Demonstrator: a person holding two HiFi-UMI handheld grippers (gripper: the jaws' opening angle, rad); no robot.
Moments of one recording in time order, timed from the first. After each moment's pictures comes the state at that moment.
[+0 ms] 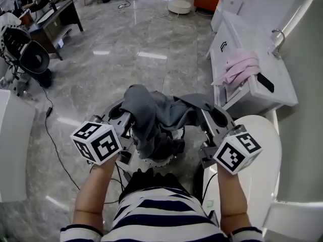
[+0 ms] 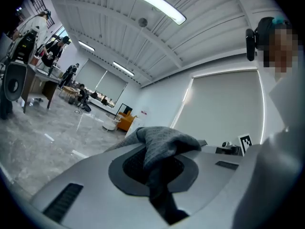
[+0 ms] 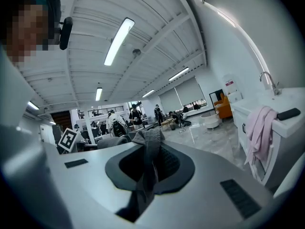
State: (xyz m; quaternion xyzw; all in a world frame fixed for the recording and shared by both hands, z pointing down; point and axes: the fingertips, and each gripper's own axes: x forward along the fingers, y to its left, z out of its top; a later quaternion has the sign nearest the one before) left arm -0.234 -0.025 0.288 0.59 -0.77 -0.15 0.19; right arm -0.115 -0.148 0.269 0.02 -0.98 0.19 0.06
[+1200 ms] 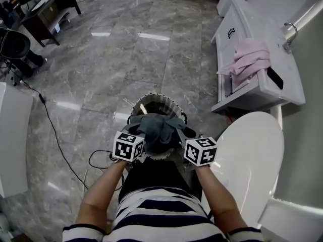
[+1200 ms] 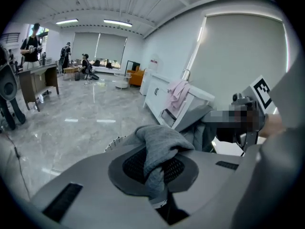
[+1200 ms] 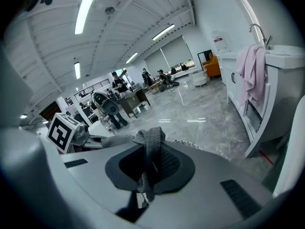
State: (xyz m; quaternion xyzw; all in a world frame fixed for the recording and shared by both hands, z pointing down) left arm -0.204 -0.014 0.569 0.54 -0.73 0.10 0.39; right arm -0.129 -0.114 0.533 0.04 -0.92 0.26 0.29
